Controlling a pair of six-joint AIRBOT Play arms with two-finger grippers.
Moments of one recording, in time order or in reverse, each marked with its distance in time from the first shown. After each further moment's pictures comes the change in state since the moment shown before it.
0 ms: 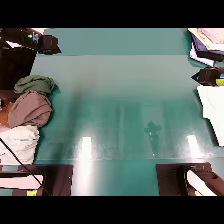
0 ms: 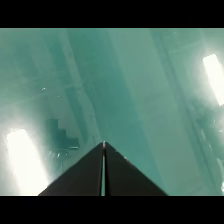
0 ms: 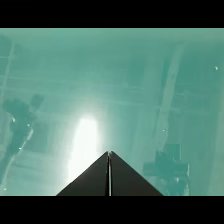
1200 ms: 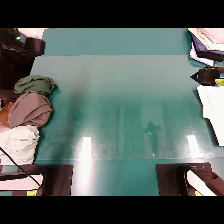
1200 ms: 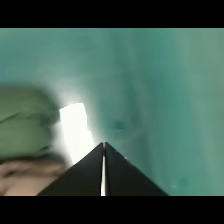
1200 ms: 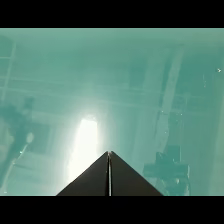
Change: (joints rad) left arm 0.034 0.054 -0.025 0.354 -0.076 -0.076; right arm 0.005 0.001 0.000 0.001 -0.003 0.000
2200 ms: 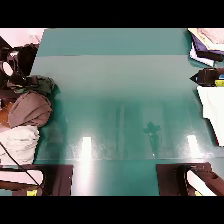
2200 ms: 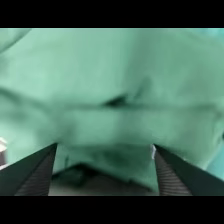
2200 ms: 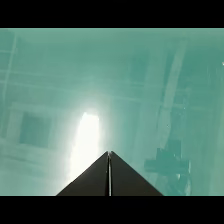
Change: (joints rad) left arm 0.286 -0.125 -0.571 0.087 0.575 -0.105; right arm 0.001 0.000 0.000 0.002 0.027 0.000
